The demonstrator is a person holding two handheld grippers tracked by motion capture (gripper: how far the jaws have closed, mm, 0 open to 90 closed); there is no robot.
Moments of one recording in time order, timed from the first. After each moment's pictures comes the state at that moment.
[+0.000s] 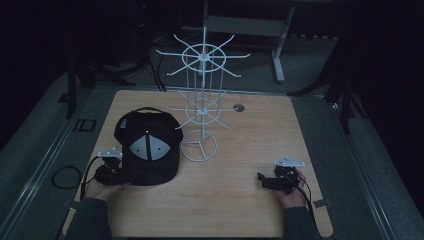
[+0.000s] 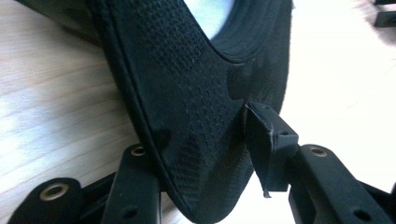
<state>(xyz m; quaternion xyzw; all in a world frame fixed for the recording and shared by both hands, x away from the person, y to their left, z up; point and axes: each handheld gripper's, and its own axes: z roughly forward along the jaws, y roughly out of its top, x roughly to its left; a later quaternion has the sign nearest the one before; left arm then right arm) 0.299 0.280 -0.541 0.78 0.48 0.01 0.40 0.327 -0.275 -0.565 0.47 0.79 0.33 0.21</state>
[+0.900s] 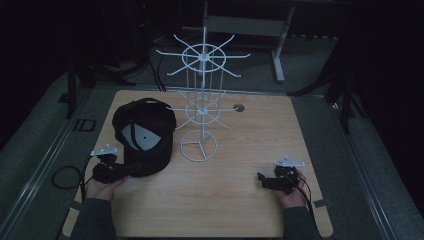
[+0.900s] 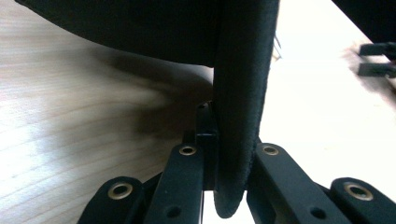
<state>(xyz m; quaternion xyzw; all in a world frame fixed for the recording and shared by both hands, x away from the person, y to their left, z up) 0.290 0.276 -0.517 0.73 0.52 0.06 0.44 0.327 -0.275 -0.565 0.47 0.79 0.33 0.21</state>
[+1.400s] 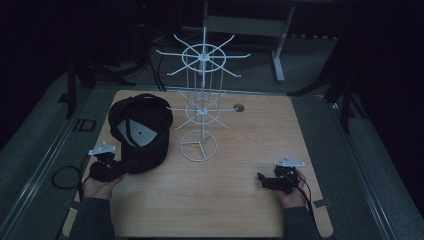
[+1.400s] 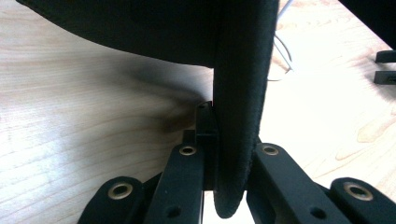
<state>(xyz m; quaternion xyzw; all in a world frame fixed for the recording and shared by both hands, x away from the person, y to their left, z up) 0.286 0.276 -0.503 0.73 0.52 0.10 0.44 0.327 -0.275 -0.565 0.47 0.79 0.33 0.21</state>
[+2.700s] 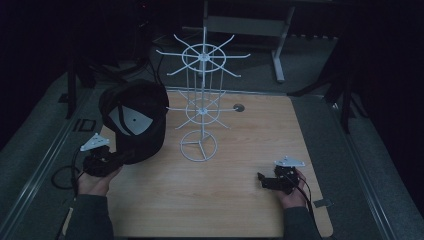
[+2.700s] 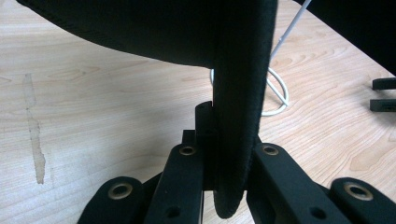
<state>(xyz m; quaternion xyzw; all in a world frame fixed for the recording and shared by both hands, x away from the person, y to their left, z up) 0.279 0.272 -0.461 0.72 0.51 0.16 0.45 0.327 -0.275 -0.565 0.47 0.79 0.33 0.21</state>
